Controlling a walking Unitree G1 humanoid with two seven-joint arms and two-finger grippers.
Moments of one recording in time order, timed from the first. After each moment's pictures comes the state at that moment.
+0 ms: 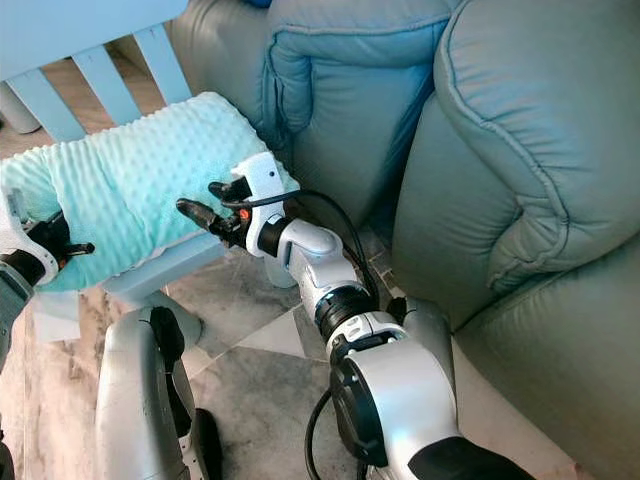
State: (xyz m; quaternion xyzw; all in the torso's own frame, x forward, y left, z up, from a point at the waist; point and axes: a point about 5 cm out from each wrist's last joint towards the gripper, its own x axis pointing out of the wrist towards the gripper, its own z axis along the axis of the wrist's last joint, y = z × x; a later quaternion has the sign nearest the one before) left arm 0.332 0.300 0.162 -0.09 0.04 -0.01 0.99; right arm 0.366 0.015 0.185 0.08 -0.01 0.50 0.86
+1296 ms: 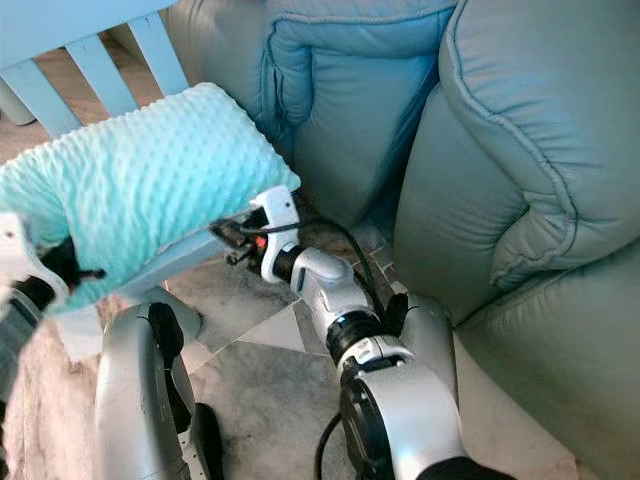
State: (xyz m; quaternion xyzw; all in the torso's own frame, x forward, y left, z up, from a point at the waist) left arm 0.312 0.282 0.139 -0.08 0.06 -0.02 1.00; right arm 0.360 -0.003 0.151 0.09 0.02 0.47 0.88
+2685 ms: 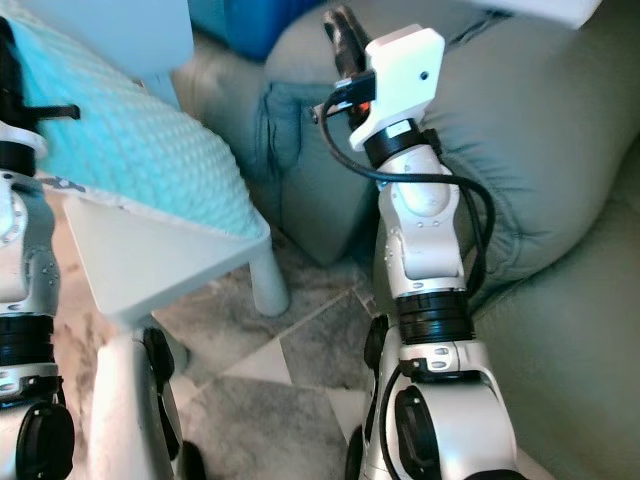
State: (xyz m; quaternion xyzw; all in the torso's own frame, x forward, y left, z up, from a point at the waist) left arm 0.337 0.235 0.294 0.04 -0.37 0.09 0.92; right arm 0.353 -0.101 0.311 -0.05 -0.37 0.20 0.90
